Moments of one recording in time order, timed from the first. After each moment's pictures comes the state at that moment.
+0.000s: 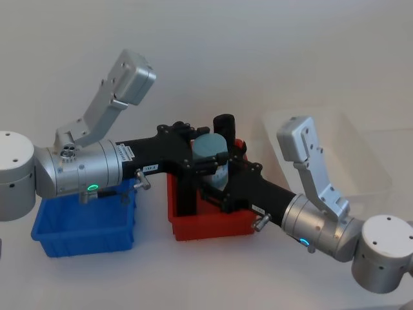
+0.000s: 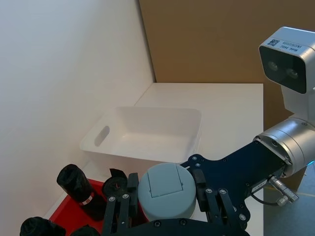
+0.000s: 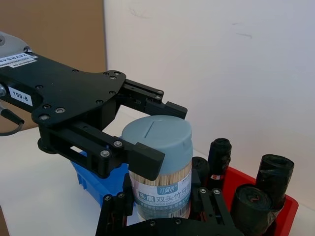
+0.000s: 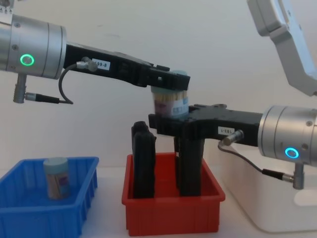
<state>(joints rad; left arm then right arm) -0.58 0.39 0.32 -1.52 -0.23 0.39 -0.89 0.34 0.15 -0.34 -1.47 0.15 0.10 0.54</state>
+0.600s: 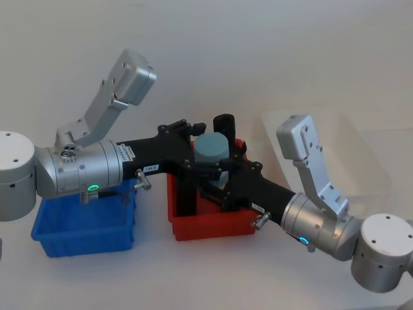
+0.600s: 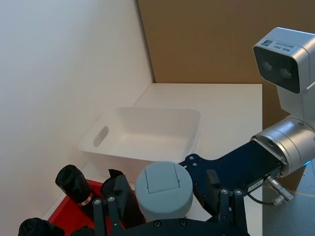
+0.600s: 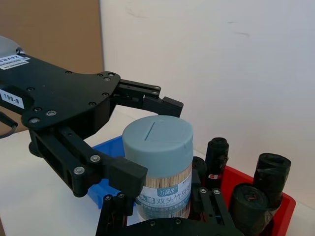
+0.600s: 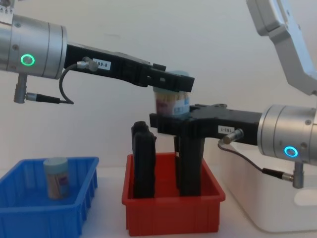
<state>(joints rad) -0.58 0.39 0.32 -1.52 -0.23 0.39 -0.89 0.35 0.15 -0.35 -1.46 0.16 0.10 0.53</state>
